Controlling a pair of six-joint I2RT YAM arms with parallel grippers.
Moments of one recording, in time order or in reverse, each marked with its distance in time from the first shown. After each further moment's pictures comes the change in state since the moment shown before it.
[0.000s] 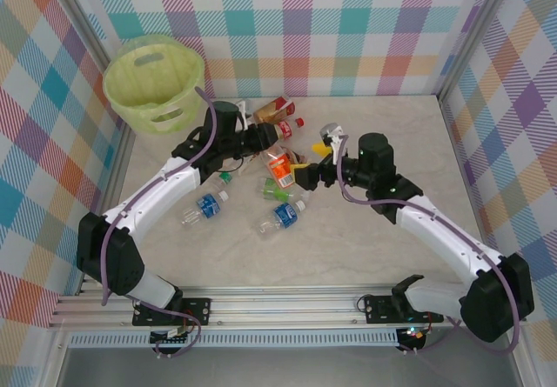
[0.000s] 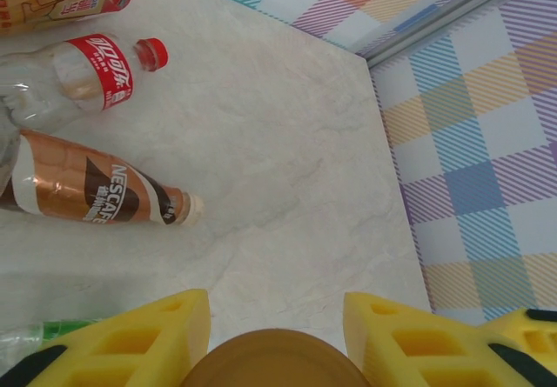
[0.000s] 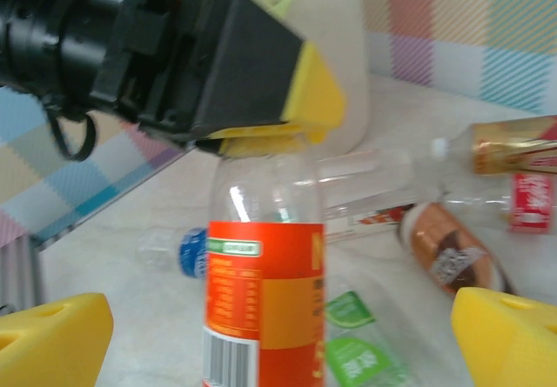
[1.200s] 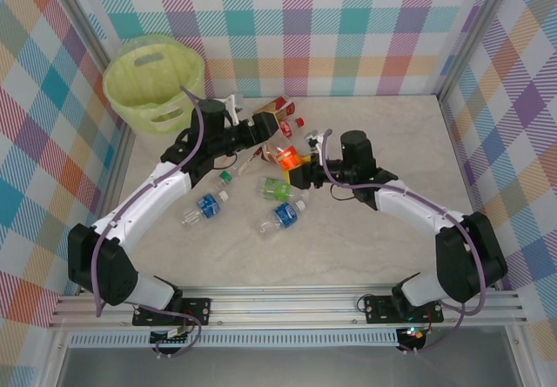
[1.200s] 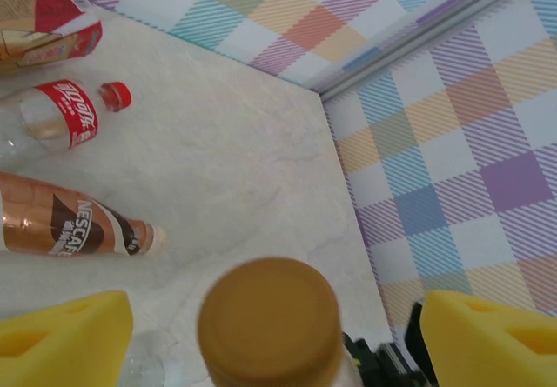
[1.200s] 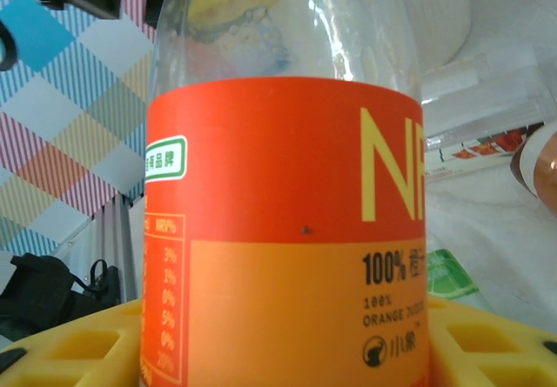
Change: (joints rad) left arm 0.034 -0.069 -0.035 0.101 0.045 -0.039; right arm -0.021 0.251 0.011 0.126 -0.304 0.118
